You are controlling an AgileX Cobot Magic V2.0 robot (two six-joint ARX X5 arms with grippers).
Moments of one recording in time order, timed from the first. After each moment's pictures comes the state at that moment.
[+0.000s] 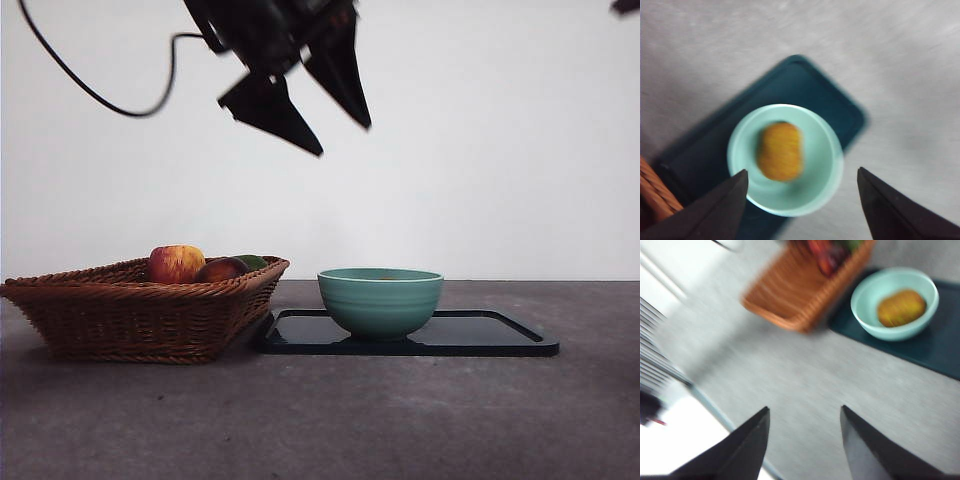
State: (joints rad) left arm -0.61 1.80 1.64 -0.64 0.27 0.06; right arm 0.53 0.57 0.82 -0.77 -0.37 0.28
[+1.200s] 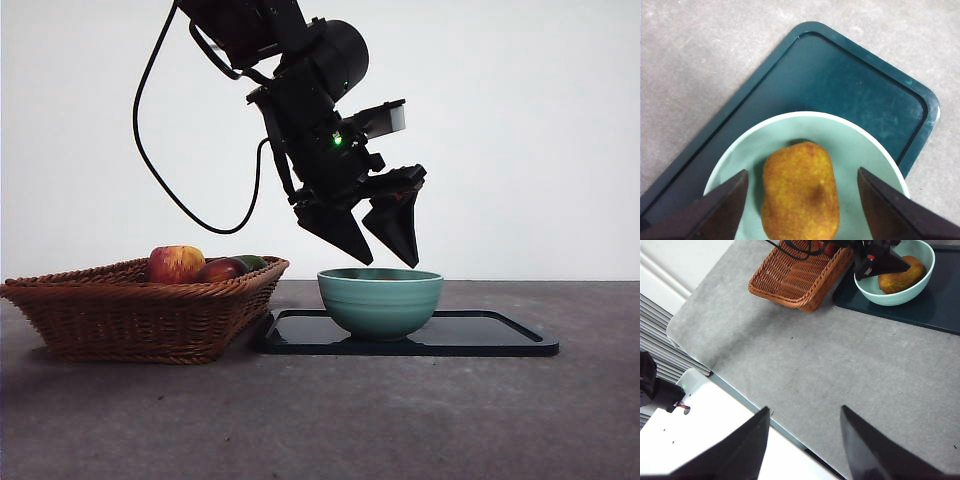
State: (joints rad) left arm -0.68 2.08 1.67 -0.43 0.16 0.22; right arm 0.53 0.48 0.86 -0.98 -0.37 0.35
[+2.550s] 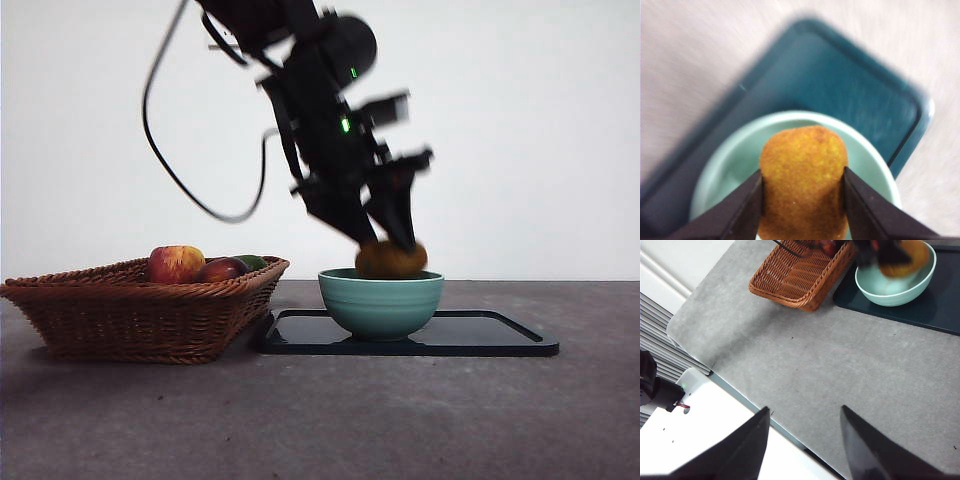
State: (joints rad) left arm -0.68 2.08 1.76 -0.54 0.16 0.14; right arm 0.53 0.48 0.86 -0.98 -0.37 0.34
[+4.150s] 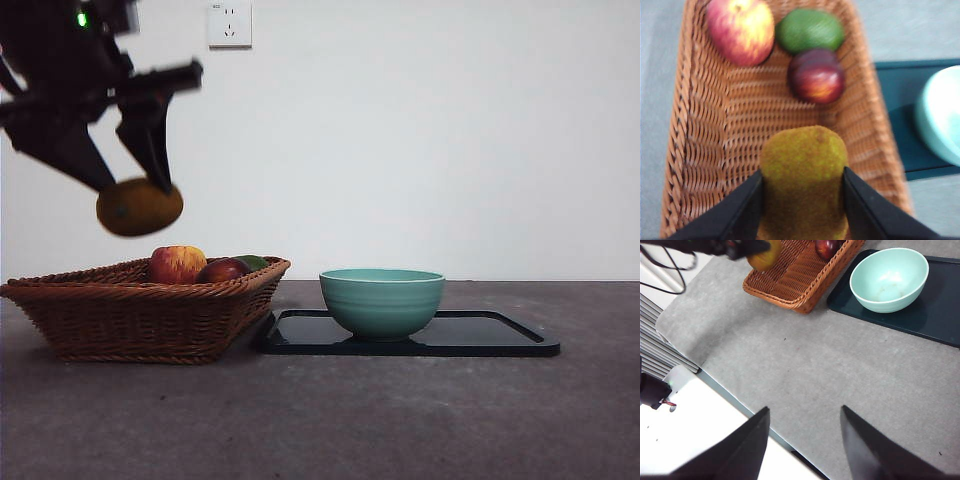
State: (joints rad) left arm -0.48 1.34 0.96 -0.38 -0.16 -0.31; right arm 0.53 0.48 0.86 -0.98 -0.34 0.29
